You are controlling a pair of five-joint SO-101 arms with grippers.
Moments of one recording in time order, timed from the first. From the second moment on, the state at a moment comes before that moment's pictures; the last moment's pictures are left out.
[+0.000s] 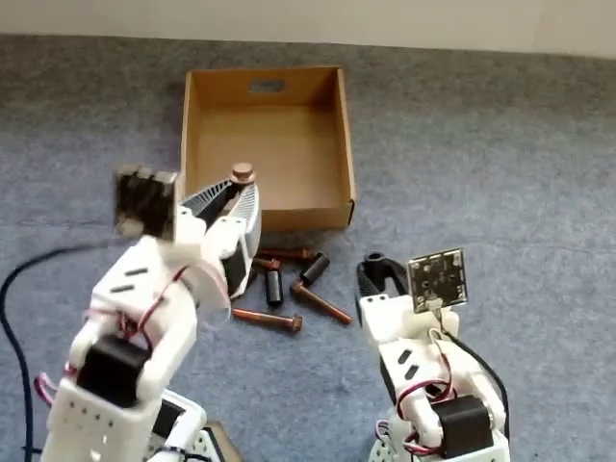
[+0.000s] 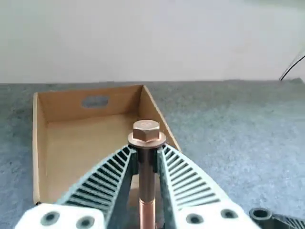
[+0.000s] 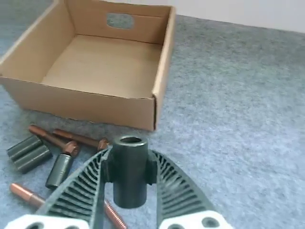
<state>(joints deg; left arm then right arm) 16.8 -75.0 53.3 43.5 12.7 -18.5 -103.9 77.7 59.8 0.5</state>
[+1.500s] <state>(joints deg) 36.9 -90.0 83.6 12.9 5.8 -23.1 -103.9 90.9 40.0 0.1</state>
